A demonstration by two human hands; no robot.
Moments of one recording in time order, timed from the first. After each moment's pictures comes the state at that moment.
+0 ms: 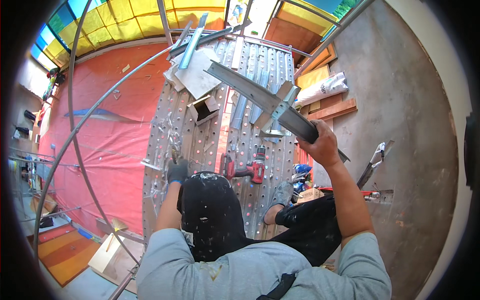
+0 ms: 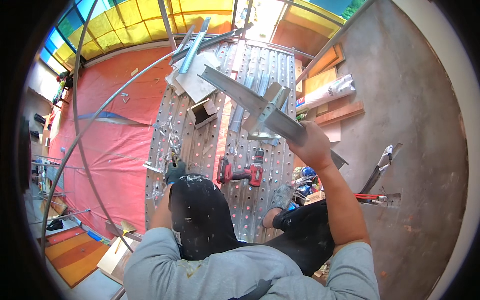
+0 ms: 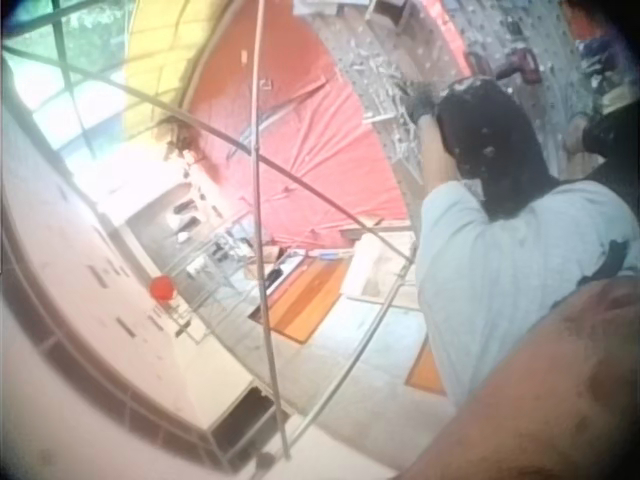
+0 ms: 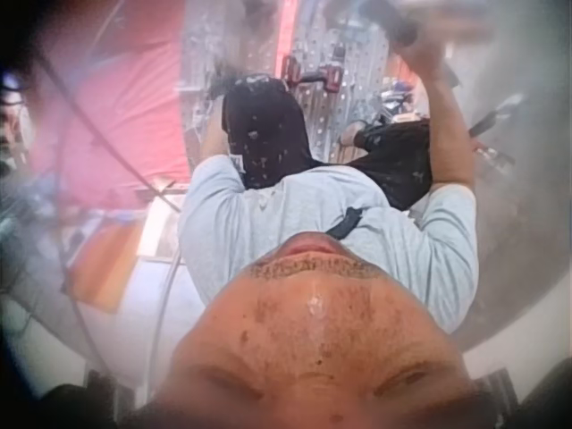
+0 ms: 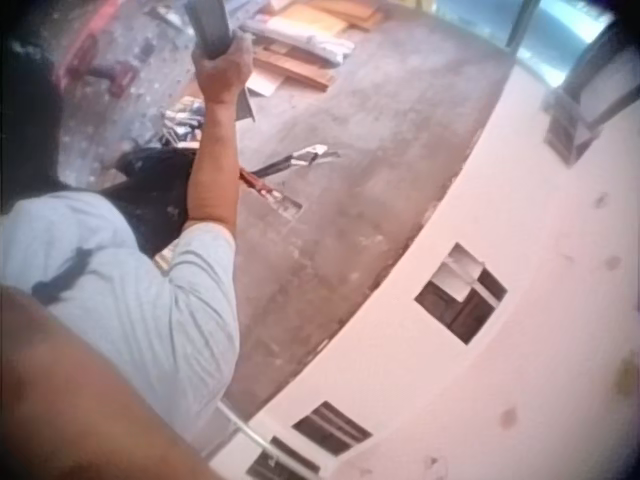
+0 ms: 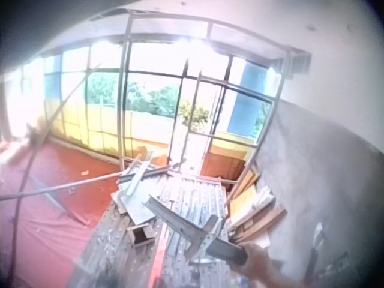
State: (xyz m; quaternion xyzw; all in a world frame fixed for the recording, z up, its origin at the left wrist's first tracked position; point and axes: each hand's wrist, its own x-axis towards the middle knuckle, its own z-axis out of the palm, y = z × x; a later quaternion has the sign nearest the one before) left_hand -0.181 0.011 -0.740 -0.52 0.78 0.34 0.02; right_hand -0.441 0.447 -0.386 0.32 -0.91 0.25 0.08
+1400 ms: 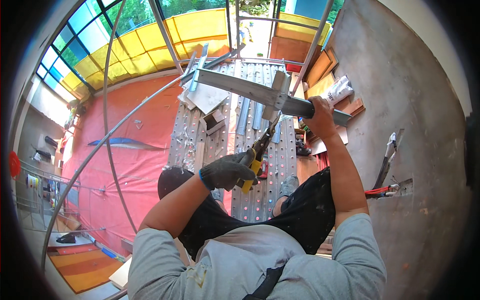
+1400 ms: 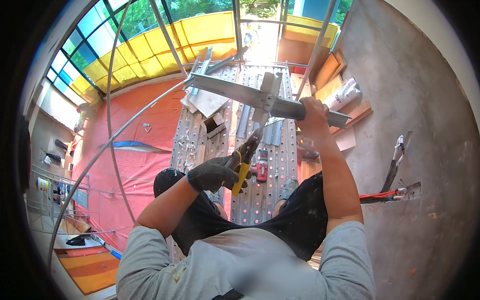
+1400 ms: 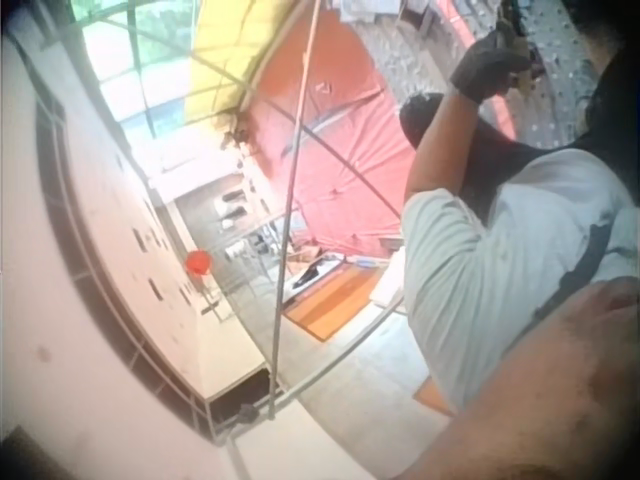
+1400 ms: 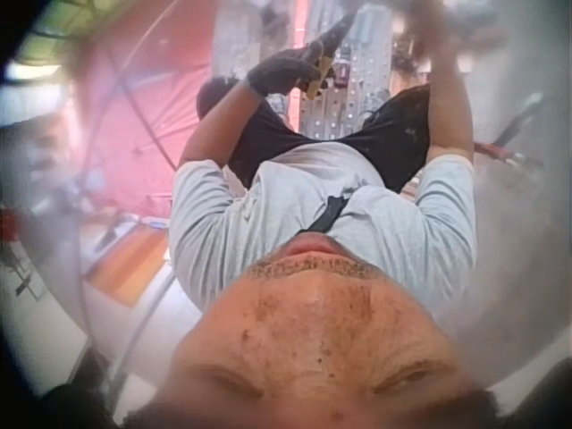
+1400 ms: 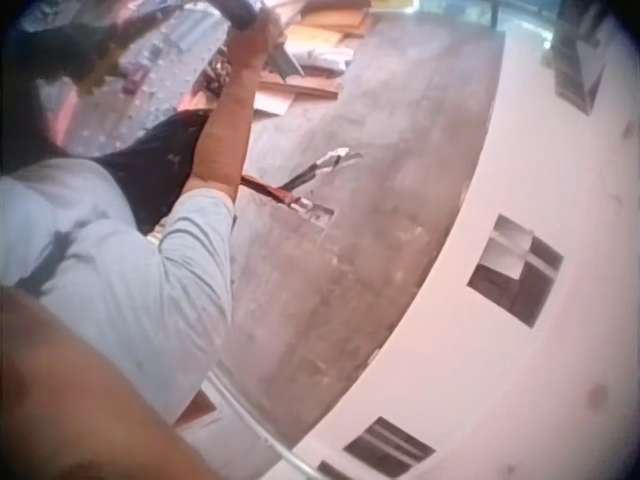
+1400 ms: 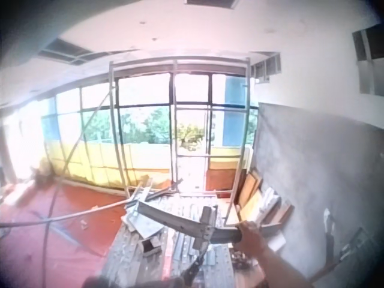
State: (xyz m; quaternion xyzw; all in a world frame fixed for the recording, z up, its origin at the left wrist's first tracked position) left_hand -0.225 0.228 -0.364 -0.11 0.51 0.77 0.37; right_hand -0.442 0.532 -0.352 0.27 -0.91 0.24 0.21
